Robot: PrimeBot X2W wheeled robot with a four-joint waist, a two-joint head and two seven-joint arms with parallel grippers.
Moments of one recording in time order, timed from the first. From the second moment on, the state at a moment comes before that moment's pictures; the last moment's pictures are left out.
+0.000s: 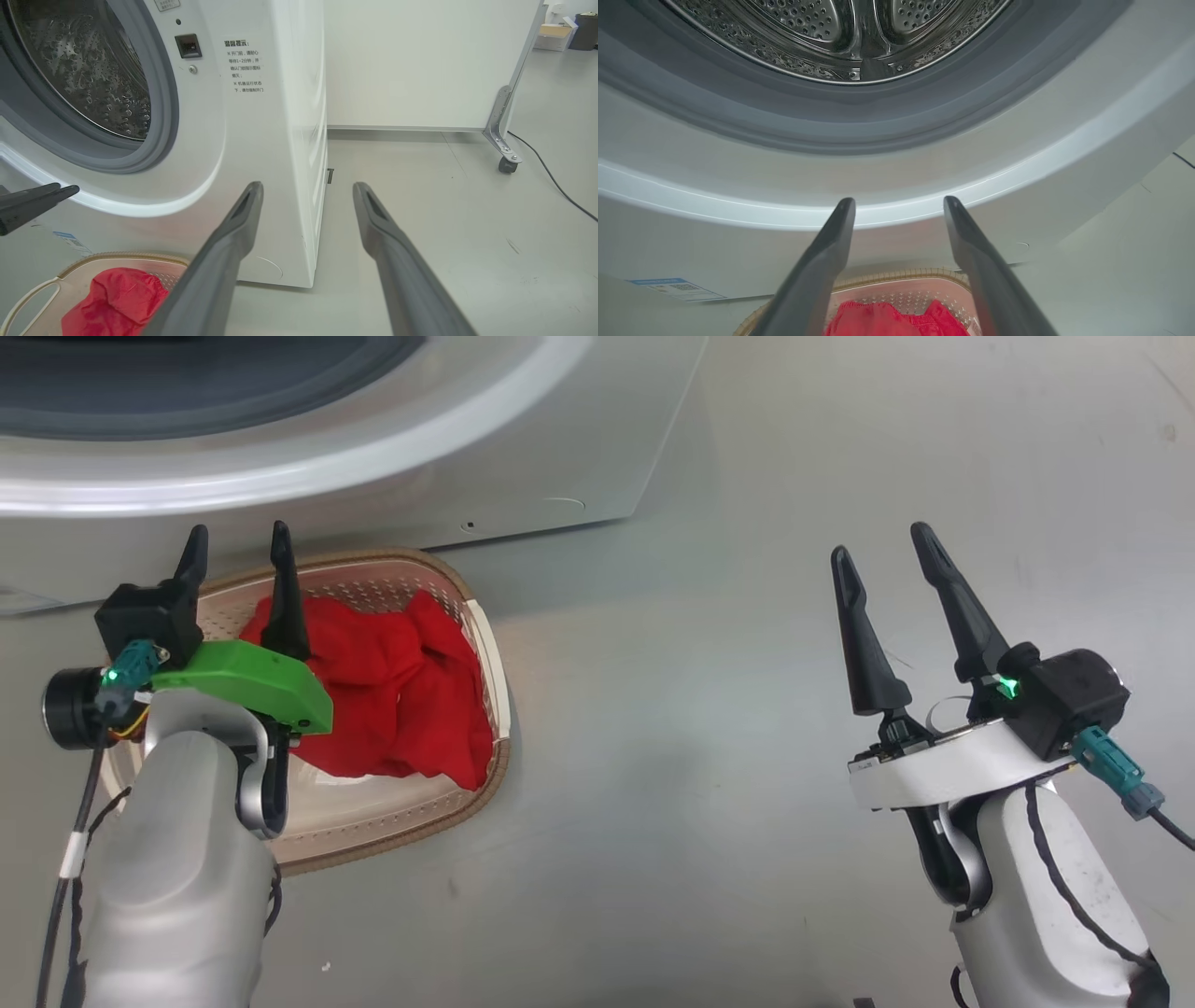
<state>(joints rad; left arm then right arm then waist) -0.62 0.06 -0.12 0.66 -0.32 0.01 -0.25 -0.28 -0.05 0.20 0.08 0.25 0.11 -0.26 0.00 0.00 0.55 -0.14</state>
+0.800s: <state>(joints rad) -0.33 0.04 -0.12 0.36 -0.27 0.01 -0.25 -0.15 -0.05 0.18 0.14 0.23 0.11 -0.26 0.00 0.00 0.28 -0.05</state>
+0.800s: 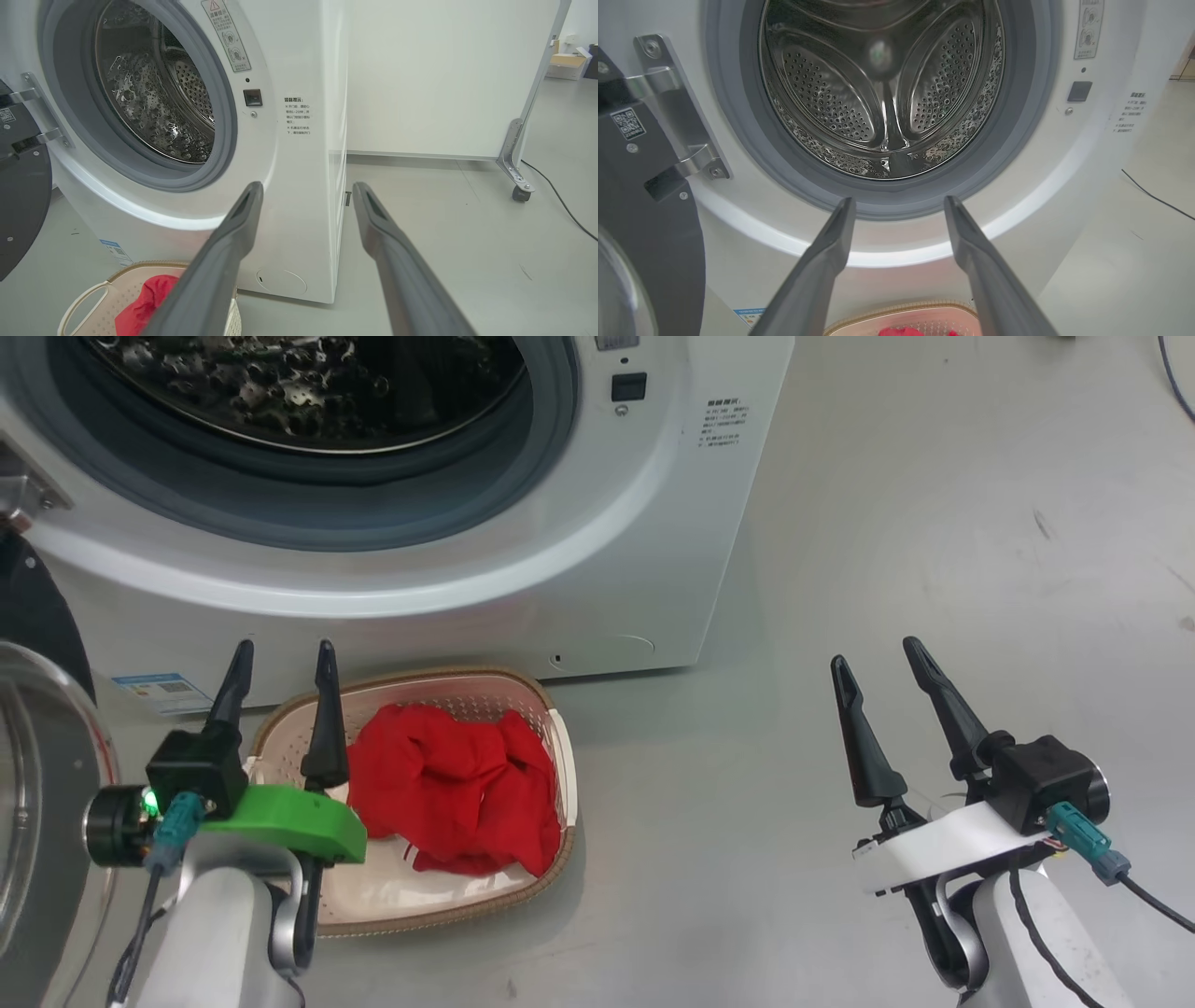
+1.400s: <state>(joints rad) -0.08 0.04 -0.18 0.21 -0.25 0.01 -0.25 -0.02 -0.05 0.19 0.15 0.23 0.09 -0.26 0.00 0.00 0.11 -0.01</state>
